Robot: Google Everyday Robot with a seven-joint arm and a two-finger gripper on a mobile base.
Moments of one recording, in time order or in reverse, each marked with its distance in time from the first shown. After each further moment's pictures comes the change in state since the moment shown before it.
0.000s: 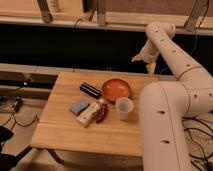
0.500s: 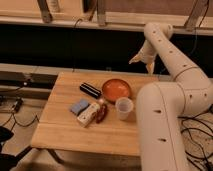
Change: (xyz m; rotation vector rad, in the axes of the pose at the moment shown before) arm 0.008 0.004 0.005 0.033 0.031 -0.291
